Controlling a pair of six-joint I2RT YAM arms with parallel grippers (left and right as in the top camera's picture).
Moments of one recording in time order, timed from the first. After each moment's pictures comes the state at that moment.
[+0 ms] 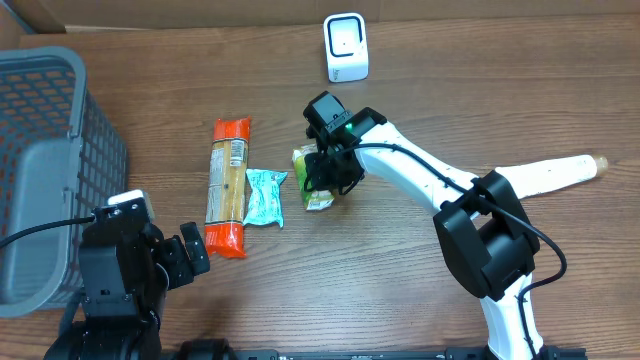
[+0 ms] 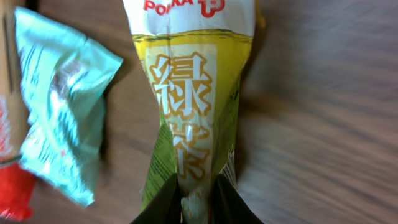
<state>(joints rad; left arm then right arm) 0.04 0.74 1.16 -1.28 -0.22 -0.20 0.66 2.17 1.72 -0.89 -0.22 0.41</state>
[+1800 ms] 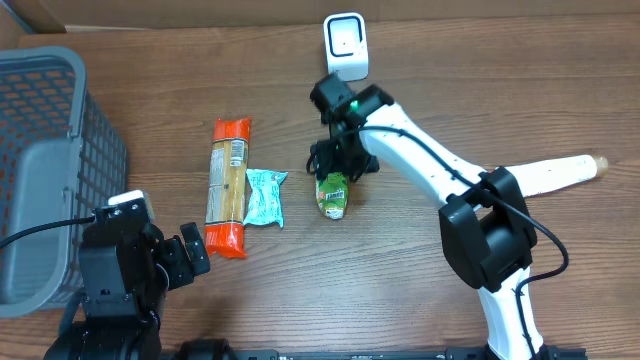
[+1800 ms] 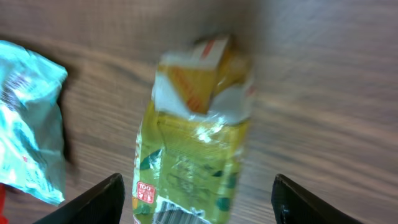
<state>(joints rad) 0.04 0.74 1.16 -1.28 -0.22 -0.20 0.63 2.21 1.85 -1.09 -0.16 0.42</state>
